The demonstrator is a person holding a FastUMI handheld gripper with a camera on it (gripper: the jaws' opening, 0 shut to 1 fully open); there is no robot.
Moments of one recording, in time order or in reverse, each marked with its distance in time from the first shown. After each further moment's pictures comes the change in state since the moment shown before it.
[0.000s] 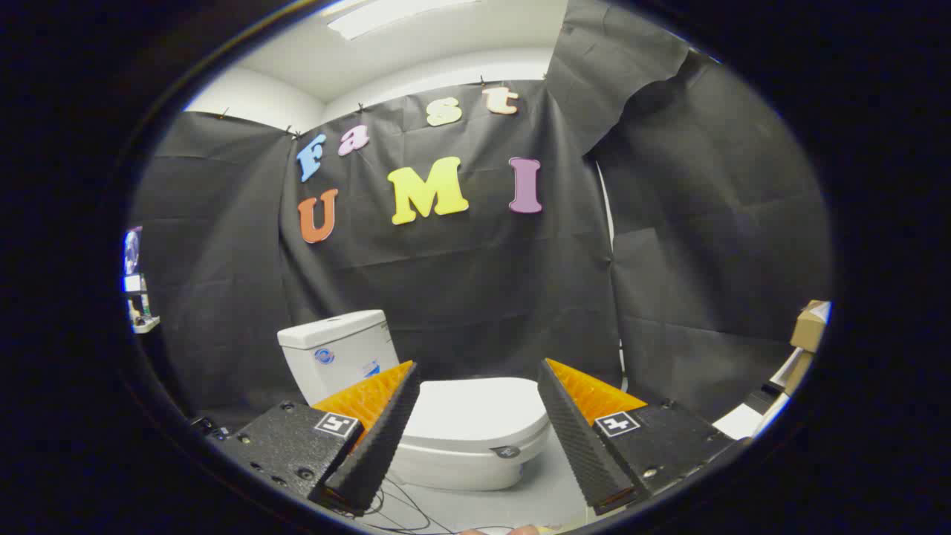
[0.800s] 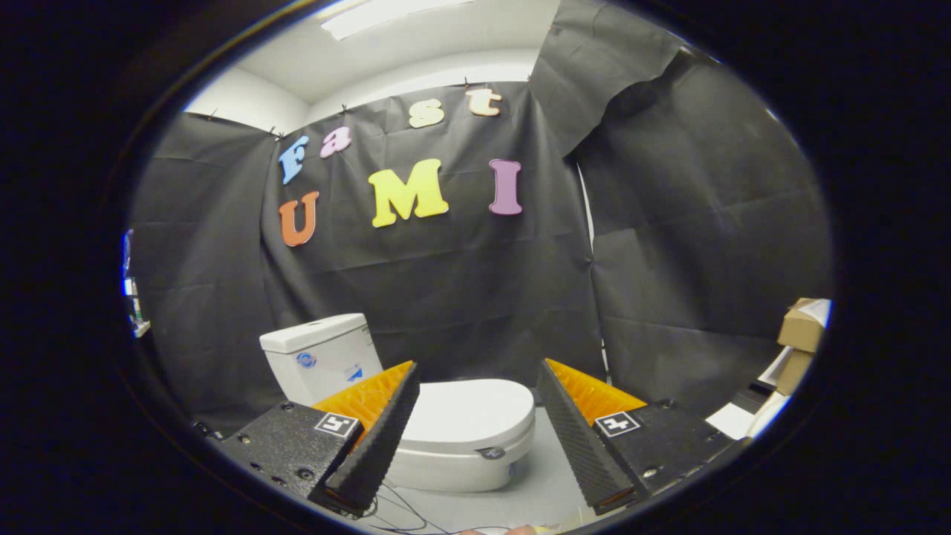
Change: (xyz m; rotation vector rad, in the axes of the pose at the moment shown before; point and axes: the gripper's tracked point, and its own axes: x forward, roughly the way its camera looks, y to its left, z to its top) arm 0.000 -0.016 0.000 0.022 -0.005 -0.067
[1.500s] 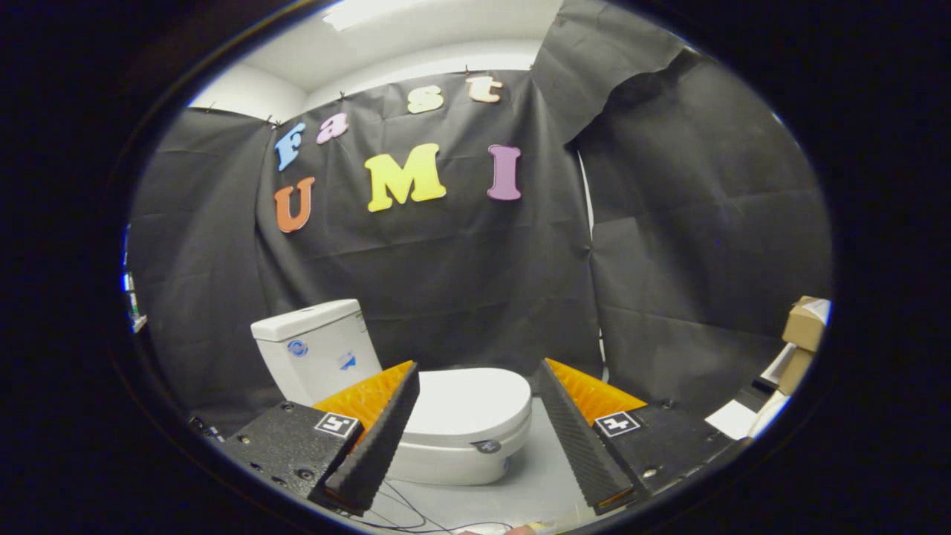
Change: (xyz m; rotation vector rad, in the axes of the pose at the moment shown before) arm 0.020 0.004 -0.017 -0.014 0.065 -0.007
